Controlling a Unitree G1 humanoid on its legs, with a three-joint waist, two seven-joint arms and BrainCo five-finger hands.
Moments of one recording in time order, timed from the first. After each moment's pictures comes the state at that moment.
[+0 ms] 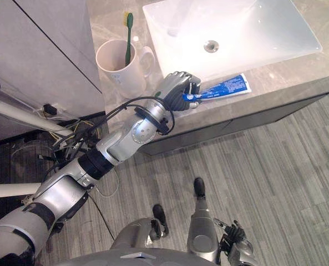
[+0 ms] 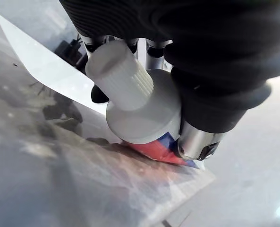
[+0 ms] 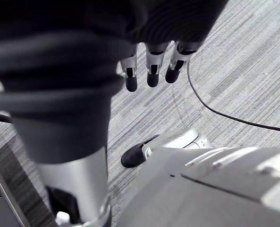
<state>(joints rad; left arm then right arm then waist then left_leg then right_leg) -0.87 0.31 -0.71 0.19 0.44 0.00 0.24 0.06 -0.10 -0.35 0.98 0.18 0.00 -0.07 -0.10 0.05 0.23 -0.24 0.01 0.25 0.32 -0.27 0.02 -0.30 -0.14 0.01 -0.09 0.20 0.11</state>
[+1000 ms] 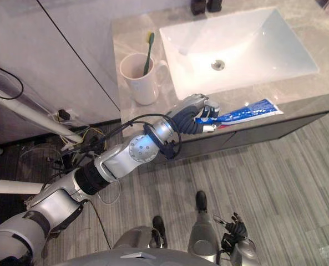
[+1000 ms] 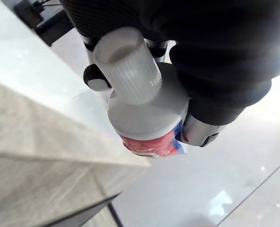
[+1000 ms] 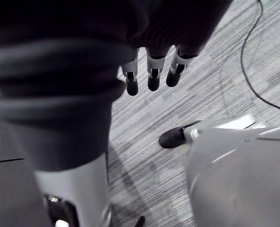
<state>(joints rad) -0.77 0.34 -0.77 -0.11 0.16 -0.04 0.12 0.20 -0.10 -0.25 0.69 0.22 0.00 -0.02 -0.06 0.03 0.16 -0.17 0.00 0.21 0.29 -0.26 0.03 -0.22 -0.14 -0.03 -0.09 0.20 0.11</state>
